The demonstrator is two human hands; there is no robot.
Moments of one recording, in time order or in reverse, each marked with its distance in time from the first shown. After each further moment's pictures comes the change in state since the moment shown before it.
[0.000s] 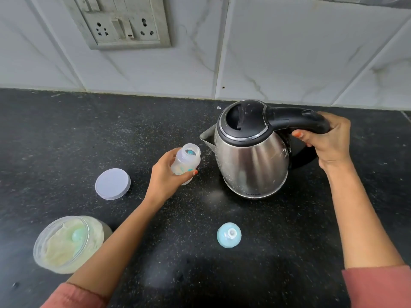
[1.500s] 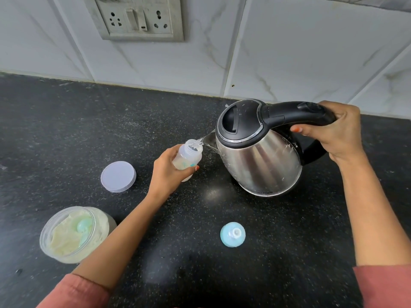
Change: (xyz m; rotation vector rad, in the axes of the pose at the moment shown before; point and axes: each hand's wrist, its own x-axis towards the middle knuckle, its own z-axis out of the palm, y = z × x) left_hand 0.005 -0.009 -0.005 0.040 0.069 0.012; right_hand 0.021 -0.019 0.013 -0.239 -0.150 -0.035
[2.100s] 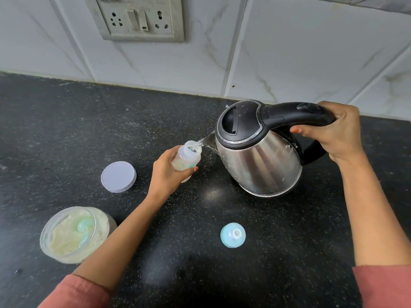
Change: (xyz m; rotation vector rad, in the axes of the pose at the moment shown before) left_hand 0.001 -0.005 0.001 0.012 0.023 -0.013; right_hand 0.002 -0.001 0.000 -0.031 -0.009 0.020
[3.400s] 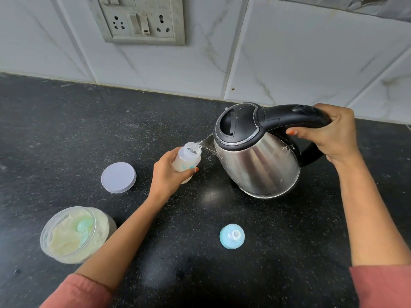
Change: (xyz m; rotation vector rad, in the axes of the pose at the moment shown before) left_hand 0.000 -0.001 0.003 -0.028 0.013 -0.008; right_hand 0.001 -0.003 0.003 -0.003 -0.013 -0.015
